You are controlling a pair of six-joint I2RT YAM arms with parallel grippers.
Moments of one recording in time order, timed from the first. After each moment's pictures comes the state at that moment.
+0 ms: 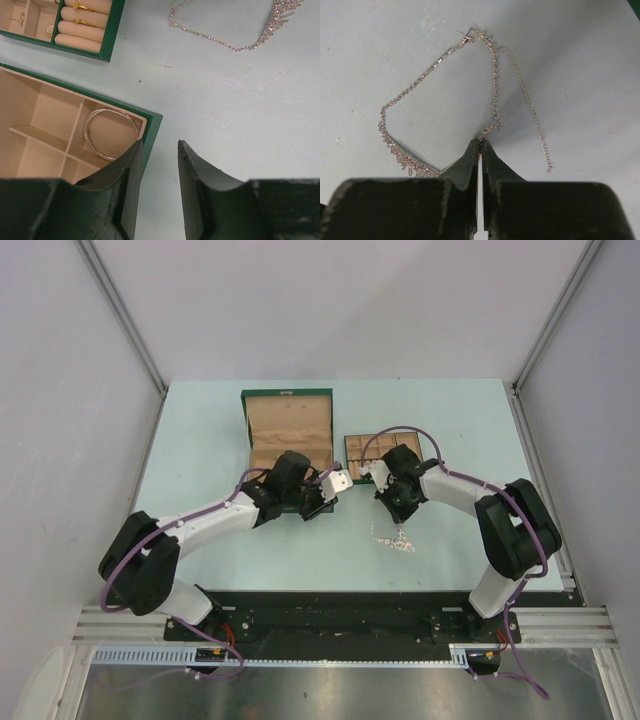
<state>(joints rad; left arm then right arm) -0.71 1.46 0.88 -0.14 0.29 0.47 0.50 1.70 1.01 -0.57 -0.12 -0.30</state>
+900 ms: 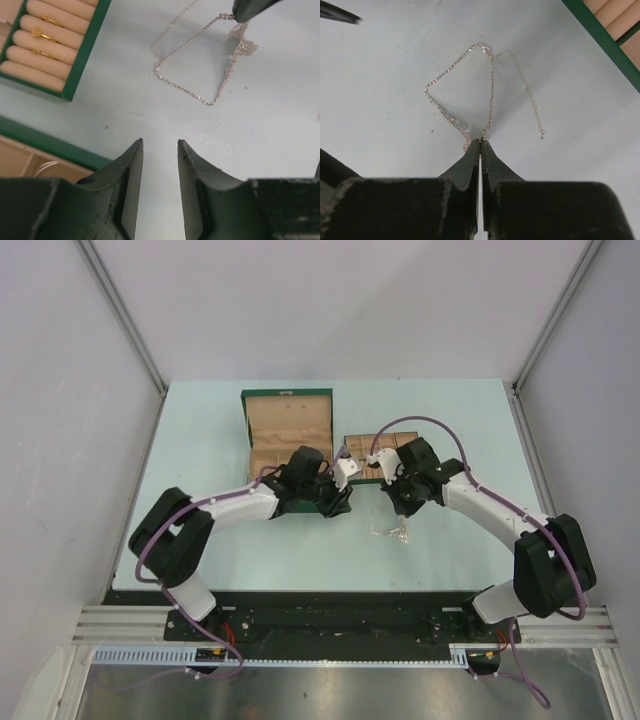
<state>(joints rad) -0.71 1.64 0.93 0.04 0.43 0.22 0.50 1.46 1.00 -0.63 -0.15 -0.27</state>
